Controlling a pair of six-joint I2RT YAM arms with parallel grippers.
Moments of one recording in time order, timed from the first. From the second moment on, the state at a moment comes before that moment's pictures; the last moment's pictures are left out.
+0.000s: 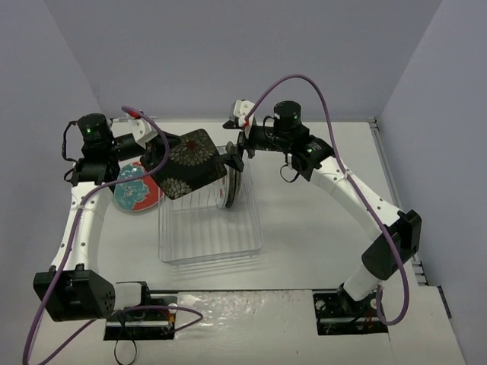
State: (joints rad) left arm 0.05 1.26 1.29 -0.26 1.18 0.53; right arm 0.62 1.61 1.57 -0.14 -0.69 -0.38
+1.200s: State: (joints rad) left arm -0.05 1.20 1.29 -0.38 1.14 0.70; right arm 0.74 1.82 1.63 -0.12 -0.57 -0.28
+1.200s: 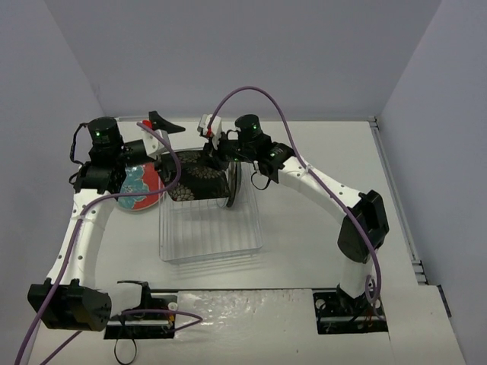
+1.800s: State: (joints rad) left arm -0.06 1.19 1.35 -0.12 0.34 0.05; right arm 0.86 1.74 1.55 0.03 0.06 -0.22
